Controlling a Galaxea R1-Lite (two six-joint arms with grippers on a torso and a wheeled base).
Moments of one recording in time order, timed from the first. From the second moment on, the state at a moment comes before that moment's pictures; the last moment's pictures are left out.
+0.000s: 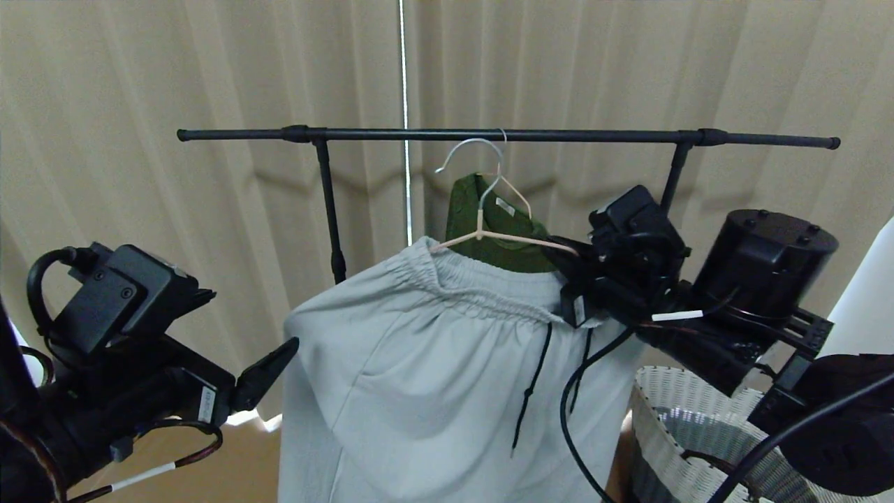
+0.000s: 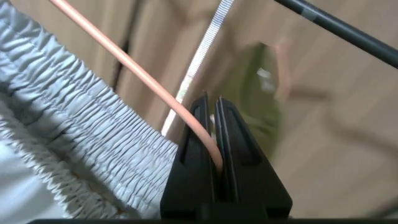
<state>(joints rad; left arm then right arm) -0.48 1.23 -0.43 -0.57 0.21 0.35 0.59 1.76 -0.72 -1.05 -0.09 -0.30</state>
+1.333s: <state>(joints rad) -0.46 1.35 -0.44 -0.60 0.16 0.32 0.59 1.51 -0.60 -1.03 -0.07 -0.15</state>
